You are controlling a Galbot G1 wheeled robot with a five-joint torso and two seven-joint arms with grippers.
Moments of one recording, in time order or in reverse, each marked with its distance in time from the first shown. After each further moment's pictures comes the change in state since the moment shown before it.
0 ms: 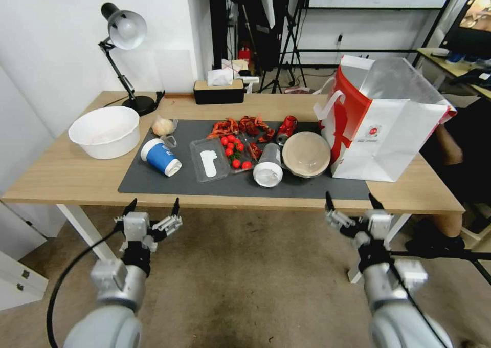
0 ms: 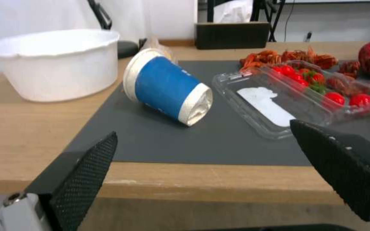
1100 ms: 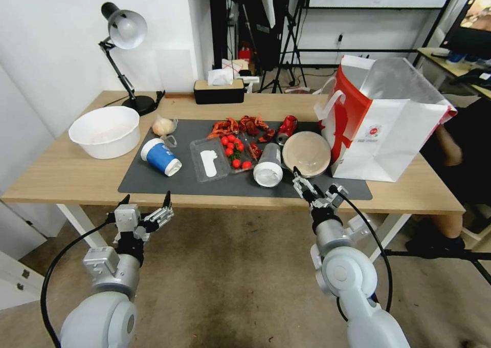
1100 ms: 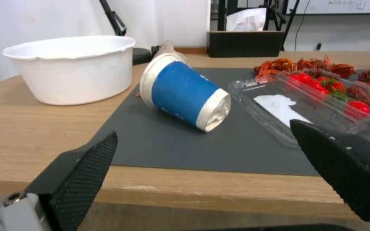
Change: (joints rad) left arm 0.008 -0.010 -0.019 0.046 0.015 -0.091 0.001; right arm 0.273 -0.005 -0.203 -0.249 0.697 0.085 0.222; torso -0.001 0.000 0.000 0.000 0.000
